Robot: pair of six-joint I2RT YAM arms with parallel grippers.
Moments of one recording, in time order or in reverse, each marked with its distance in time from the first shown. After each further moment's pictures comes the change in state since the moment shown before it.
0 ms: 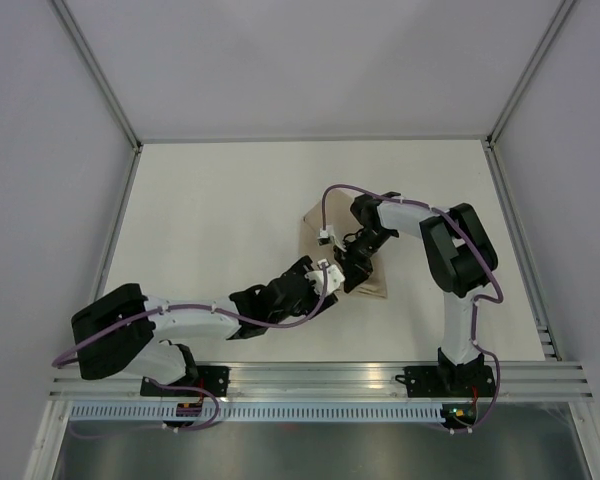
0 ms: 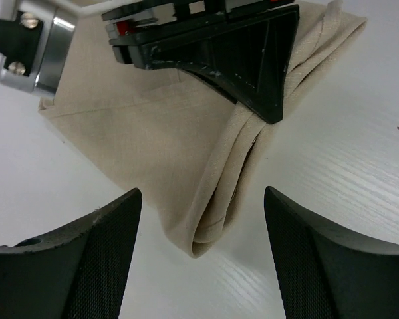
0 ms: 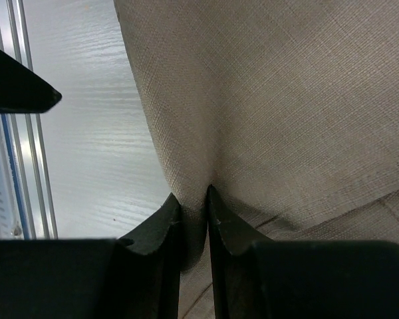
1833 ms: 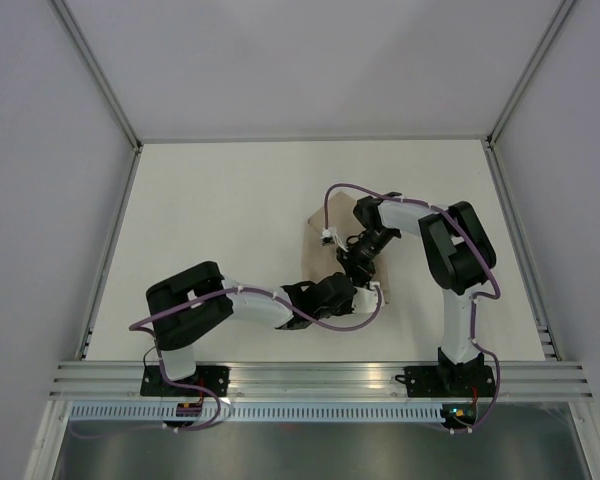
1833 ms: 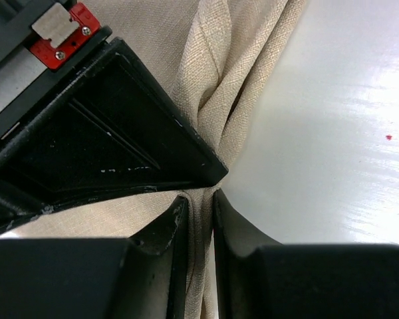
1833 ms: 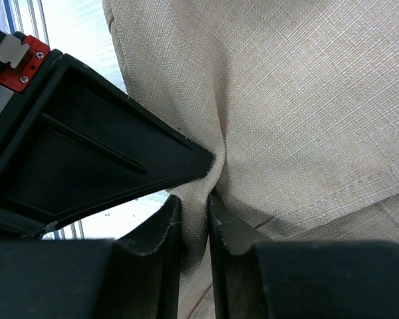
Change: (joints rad) left arm -0.064 0.443 0.293 -0.081 0.080 0.296; right arm -0.018 0.031 0.008 -0.065 -0.026 0.038
